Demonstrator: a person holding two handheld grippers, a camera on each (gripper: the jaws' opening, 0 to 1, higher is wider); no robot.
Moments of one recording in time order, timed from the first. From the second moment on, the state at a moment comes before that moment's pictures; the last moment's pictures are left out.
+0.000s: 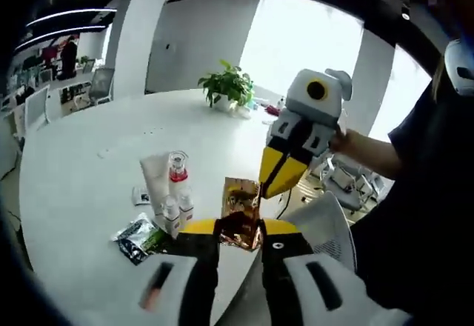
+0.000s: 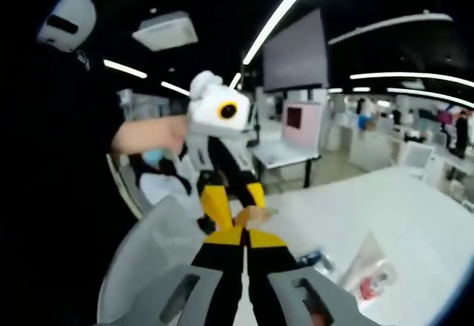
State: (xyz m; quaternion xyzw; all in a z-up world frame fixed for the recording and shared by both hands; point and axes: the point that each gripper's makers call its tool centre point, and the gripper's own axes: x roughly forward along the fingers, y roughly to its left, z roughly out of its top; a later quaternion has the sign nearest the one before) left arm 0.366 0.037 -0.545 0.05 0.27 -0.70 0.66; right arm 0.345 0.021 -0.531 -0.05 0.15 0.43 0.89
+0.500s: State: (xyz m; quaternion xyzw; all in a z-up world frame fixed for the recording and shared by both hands) left arm 0.372 0.034 -0.520 -0.13 0.25 -0.69 0.67; right arm 0.354 -0.005 -0.497 0.09 0.08 0.38 0.92
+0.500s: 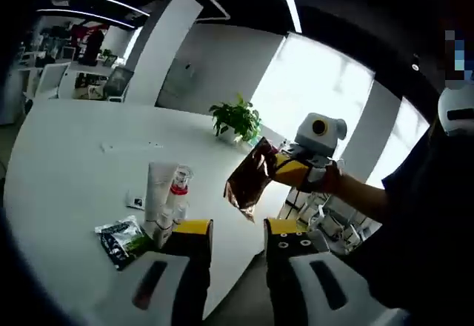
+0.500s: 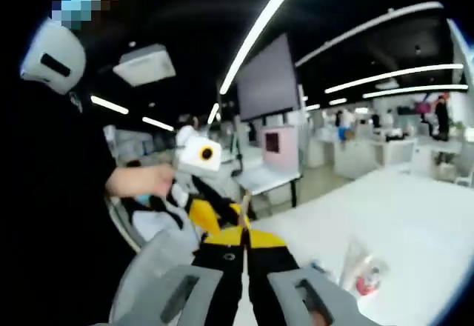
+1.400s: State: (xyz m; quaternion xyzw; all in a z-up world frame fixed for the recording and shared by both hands) left arm 0.390 0.034 -0.501 -0.26 0.23 -0.65 0.68; right arm 0.365 0.008 -0.519 0.36 0.04 0.26 0.90
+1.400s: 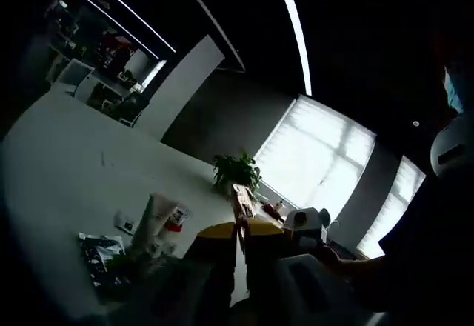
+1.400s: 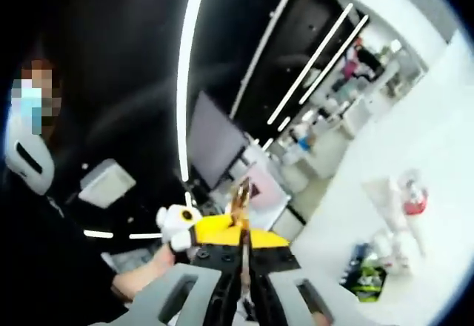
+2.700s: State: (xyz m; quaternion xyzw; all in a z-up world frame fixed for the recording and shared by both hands) left arm 0.405 0.069 -0.568 -0.22 0.34 -0.62 0.67; right arm 0.370 0.023 -0.558 0.23 0.14 0.28 0.92
